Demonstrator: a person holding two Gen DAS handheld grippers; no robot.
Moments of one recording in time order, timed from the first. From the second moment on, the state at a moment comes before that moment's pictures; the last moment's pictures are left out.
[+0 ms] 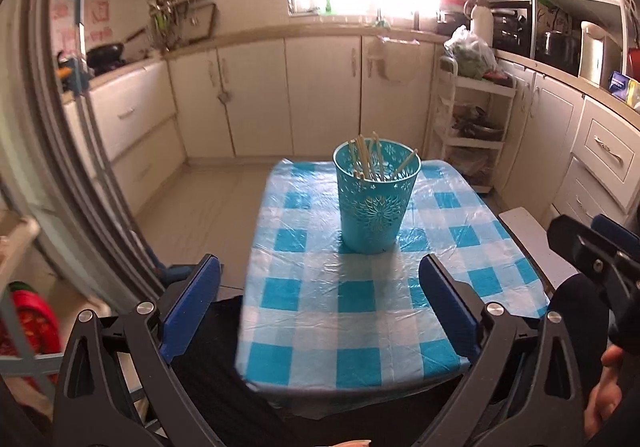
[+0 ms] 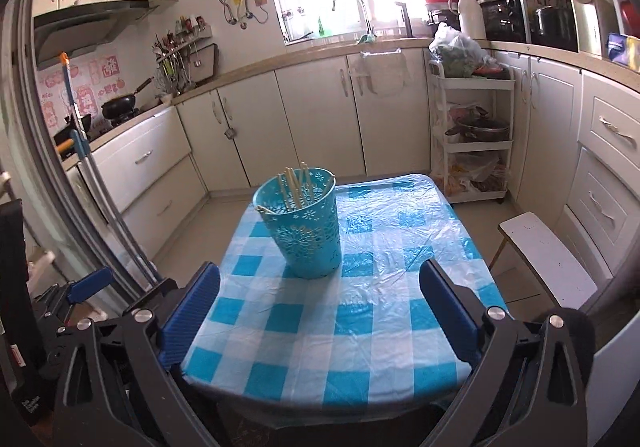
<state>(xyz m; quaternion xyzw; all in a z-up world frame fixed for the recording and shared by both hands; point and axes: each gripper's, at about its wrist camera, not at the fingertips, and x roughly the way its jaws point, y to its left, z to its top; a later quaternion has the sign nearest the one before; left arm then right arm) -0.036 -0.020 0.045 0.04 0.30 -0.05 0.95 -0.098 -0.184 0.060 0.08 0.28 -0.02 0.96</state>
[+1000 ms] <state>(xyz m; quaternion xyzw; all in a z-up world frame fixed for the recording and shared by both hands) -0.104 0.013 0.064 0.00 0.28 -0.02 0.96 -0.171 -0.145 0.076 0.05 0.23 -0.02 0.97</state>
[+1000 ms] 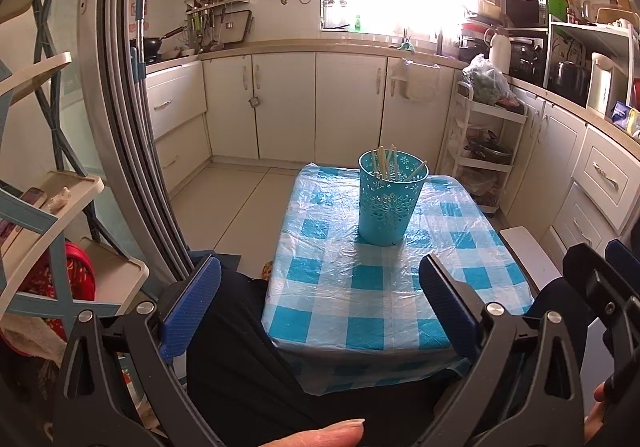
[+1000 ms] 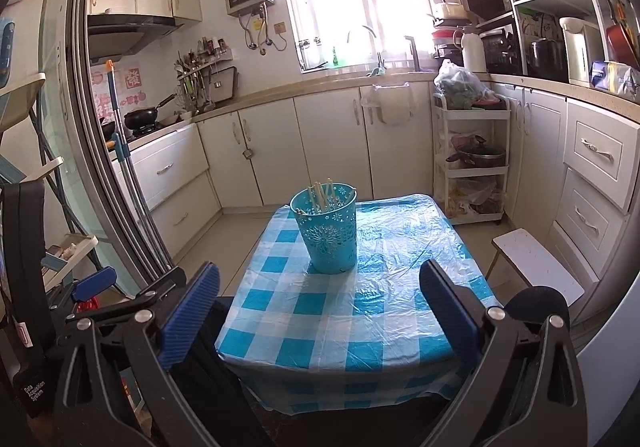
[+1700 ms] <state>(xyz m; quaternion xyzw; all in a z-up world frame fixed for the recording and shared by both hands) -0.105 0.013 0.063 0.01 0.29 -0.02 0.96 -0.173 -0.141 0.082 0.04 0.23 -0.02 0.97</state>
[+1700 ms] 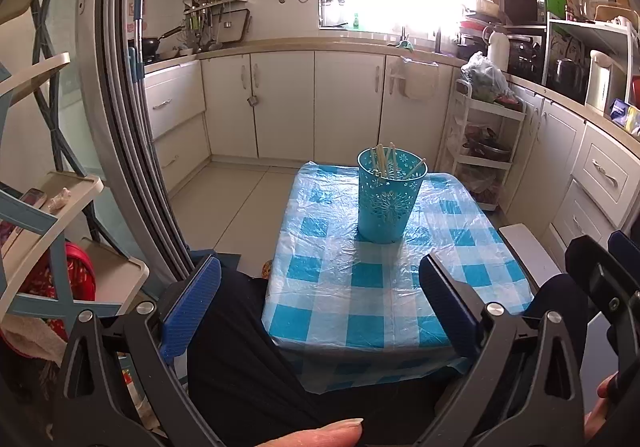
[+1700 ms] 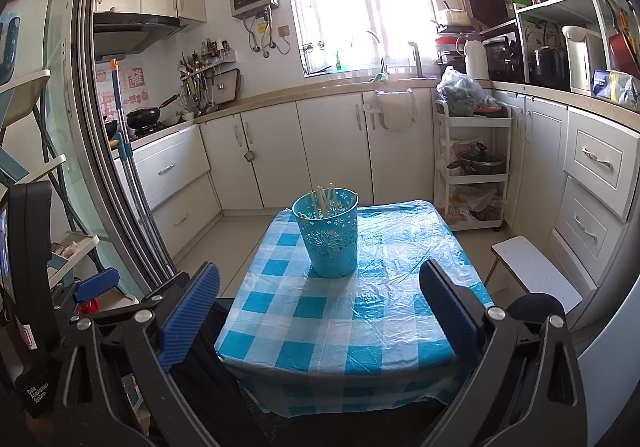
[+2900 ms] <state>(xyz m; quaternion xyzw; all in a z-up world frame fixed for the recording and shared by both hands) -0.105 0.014 0.063 0.01 0.29 -0.02 0.96 -0.175 -0.135 0.083 0.03 0.22 -0.02 0.98</state>
